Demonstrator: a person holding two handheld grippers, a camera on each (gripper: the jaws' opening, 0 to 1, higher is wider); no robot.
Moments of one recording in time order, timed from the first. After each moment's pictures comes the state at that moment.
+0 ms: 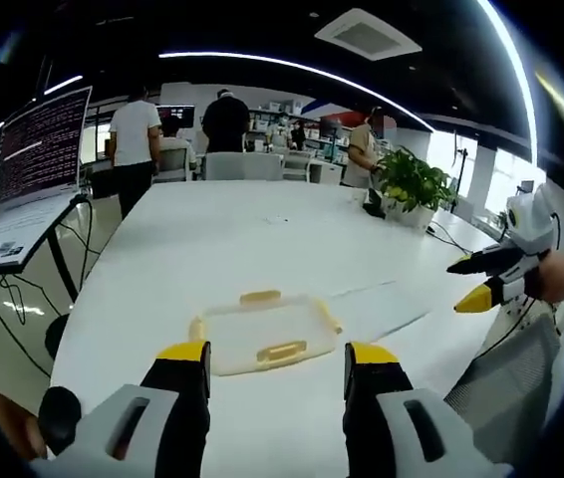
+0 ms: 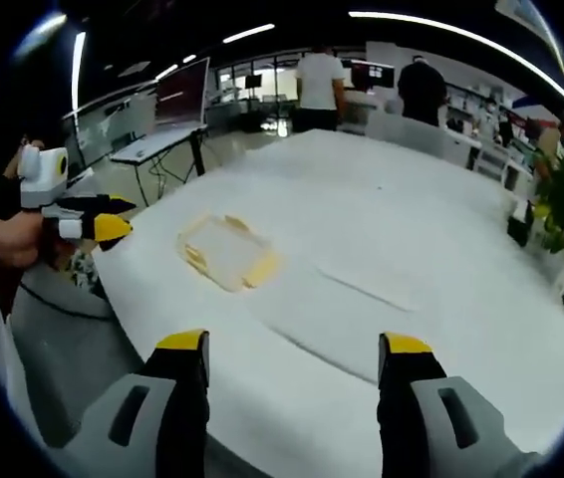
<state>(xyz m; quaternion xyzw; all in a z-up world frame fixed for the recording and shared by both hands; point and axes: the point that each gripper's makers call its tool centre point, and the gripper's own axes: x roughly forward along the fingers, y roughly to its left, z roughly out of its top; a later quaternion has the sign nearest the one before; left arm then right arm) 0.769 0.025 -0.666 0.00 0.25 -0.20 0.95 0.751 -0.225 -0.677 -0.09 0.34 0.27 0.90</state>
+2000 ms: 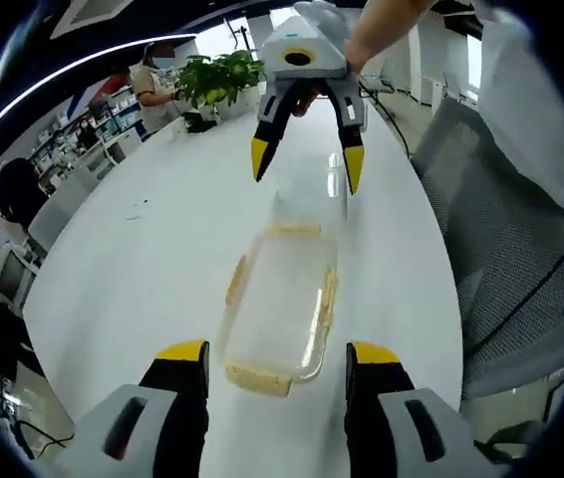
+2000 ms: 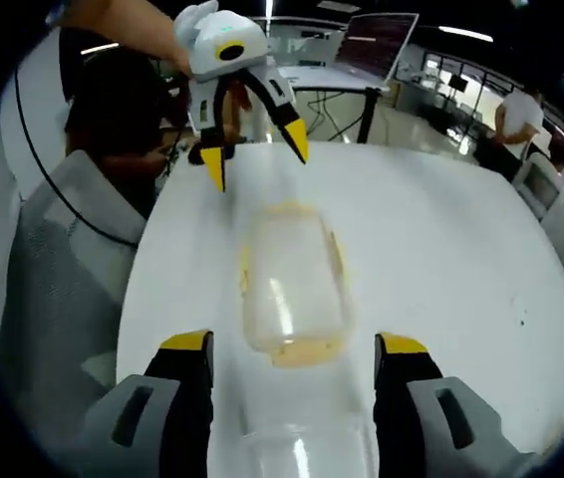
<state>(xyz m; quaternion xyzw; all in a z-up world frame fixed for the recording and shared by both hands) 0.839 0.030 -0.709 0.35 0.27 -0.55 0.71 0.833 -0.110 -0.720 -0.29 0.32 0.57 0.70</state>
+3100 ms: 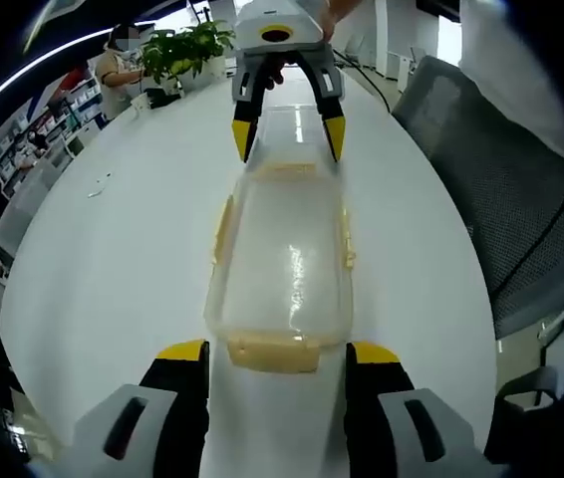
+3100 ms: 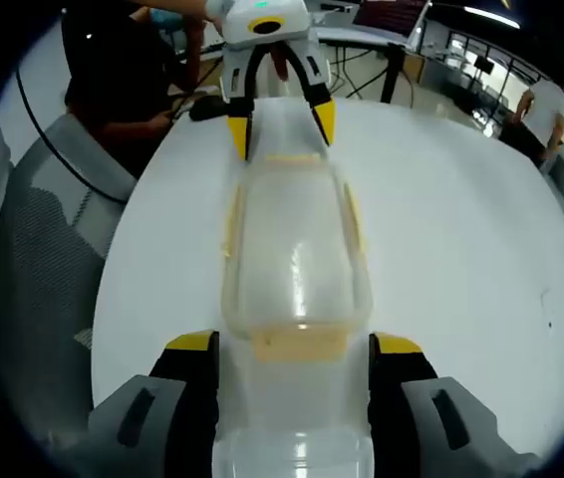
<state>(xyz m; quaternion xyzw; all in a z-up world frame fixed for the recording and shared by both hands) 0.858 0.047 -0.767 0.39 0.30 -0.60 0.64 0.841 -0.111 -0.772 -0.33 0.37 0.58 0.65</state>
